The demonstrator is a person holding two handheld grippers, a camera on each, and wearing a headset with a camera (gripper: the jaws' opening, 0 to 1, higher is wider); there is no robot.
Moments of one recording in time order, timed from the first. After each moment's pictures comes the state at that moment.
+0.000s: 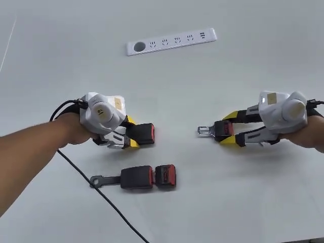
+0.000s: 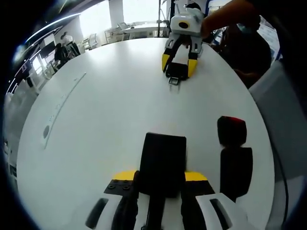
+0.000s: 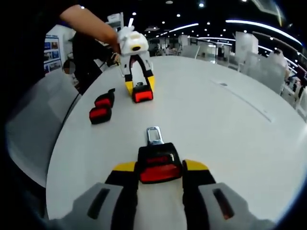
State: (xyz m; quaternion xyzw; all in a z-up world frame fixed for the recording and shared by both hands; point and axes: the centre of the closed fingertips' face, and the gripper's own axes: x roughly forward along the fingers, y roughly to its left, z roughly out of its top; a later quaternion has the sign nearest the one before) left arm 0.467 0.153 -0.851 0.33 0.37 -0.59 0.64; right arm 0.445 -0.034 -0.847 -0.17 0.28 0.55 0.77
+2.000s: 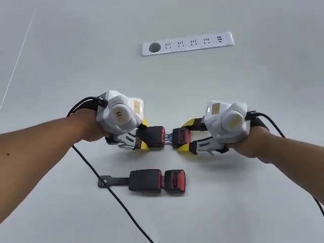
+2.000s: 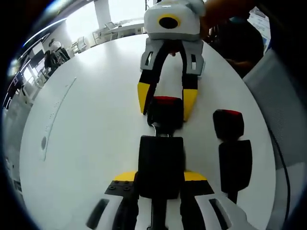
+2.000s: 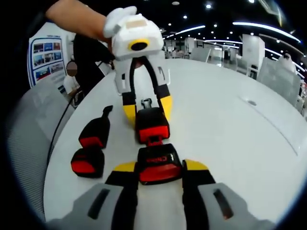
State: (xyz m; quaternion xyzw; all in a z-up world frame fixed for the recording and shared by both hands) left arm 0.466 0.152 -0.852 0.37 0.36 -0.61 0.60; right arm 0.463 0.089 -0.853 -0.16 0.28 0.58 0.75
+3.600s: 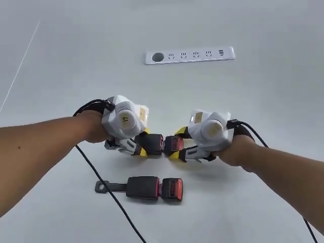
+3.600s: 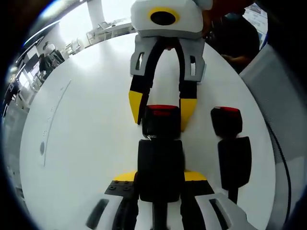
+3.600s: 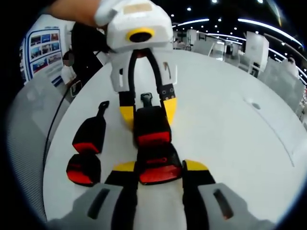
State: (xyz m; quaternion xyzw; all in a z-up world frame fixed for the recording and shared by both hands) left arm 0.468 0.155 -0.855 0.39 0.36 -0.62 0.58; right arm 0.465 0.104 -0.855 -0.21 0.30 0.57 0.74
